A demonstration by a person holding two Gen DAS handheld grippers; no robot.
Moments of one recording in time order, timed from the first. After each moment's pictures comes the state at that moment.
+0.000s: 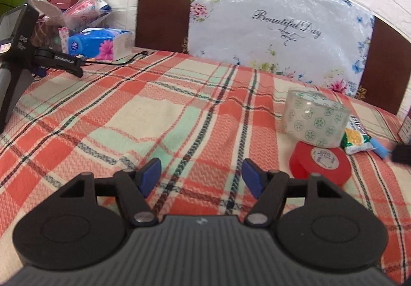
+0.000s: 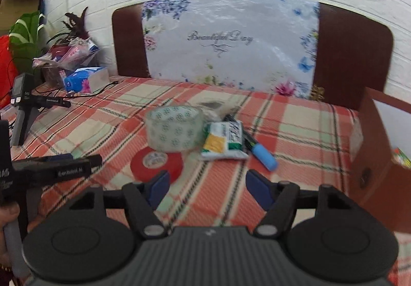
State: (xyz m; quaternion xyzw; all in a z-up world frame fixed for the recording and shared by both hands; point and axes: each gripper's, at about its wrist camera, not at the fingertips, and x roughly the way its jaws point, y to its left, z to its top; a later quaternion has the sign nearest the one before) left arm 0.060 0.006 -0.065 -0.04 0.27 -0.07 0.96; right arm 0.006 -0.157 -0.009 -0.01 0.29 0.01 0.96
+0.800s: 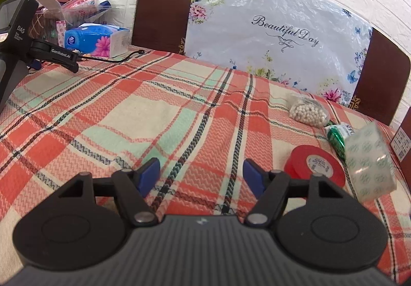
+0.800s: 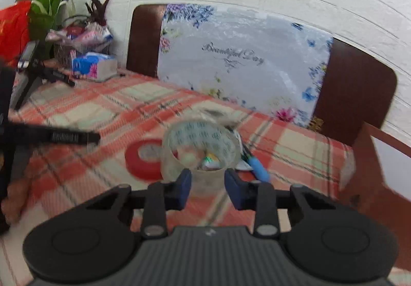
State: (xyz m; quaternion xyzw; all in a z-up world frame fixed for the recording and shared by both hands) left arm 0.065 0.015 -0.070 -0.06 0.27 -0.09 0.96; right arm -0.071 -0.180 -0.030 -0.10 0.28 -0.01 0.95
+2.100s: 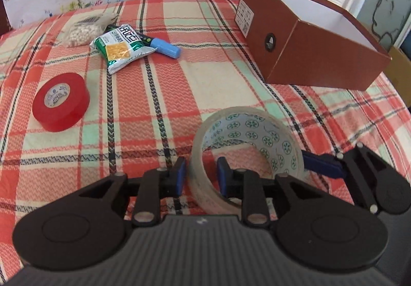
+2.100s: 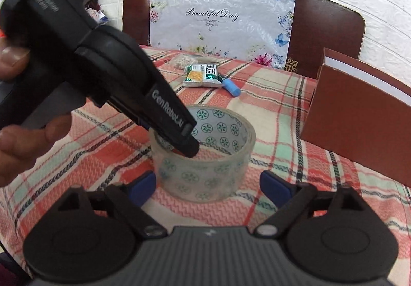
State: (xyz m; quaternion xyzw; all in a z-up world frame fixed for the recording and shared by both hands) left arm -0.013 -0.166 -0.042 0.10 0.43 -0.33 0.83; right arm -0.133 -0.205 -0.058 -0.05 0.31 0.00 0.95
